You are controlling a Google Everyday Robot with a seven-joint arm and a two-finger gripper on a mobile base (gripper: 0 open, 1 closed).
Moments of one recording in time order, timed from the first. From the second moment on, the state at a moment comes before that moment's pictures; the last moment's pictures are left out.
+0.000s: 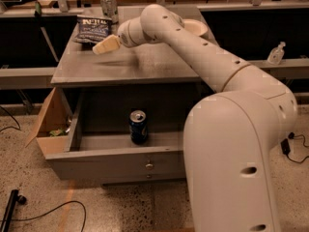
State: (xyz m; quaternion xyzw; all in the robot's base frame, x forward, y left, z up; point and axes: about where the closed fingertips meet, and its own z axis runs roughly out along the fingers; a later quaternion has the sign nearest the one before) arm 0.855 0.137 0.870 -0.38 0.76 0.21 0.49
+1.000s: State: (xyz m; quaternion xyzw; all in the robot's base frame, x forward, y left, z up) arm 0.896 0.186 0.873 -0.37 0.75 0.22 0.50
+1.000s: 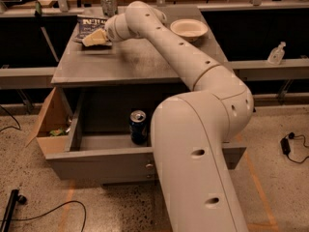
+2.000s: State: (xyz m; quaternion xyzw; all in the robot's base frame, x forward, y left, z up) arm 0.889 0.201 0.872 -0.40 0.73 0.23 0.50
